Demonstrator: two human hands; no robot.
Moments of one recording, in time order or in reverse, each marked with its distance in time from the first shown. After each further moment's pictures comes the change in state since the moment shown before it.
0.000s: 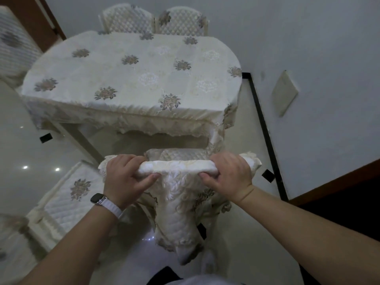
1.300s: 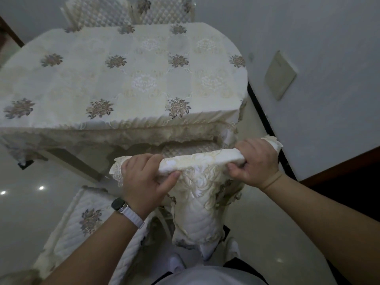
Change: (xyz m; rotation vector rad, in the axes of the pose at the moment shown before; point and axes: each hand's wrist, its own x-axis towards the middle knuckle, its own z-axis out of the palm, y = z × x) left_hand 0.090 -0.110 0.011 -0.035 -0.059 0.037; right_hand 0.096 -0.011 0.087 -0.152 0.090 0.011
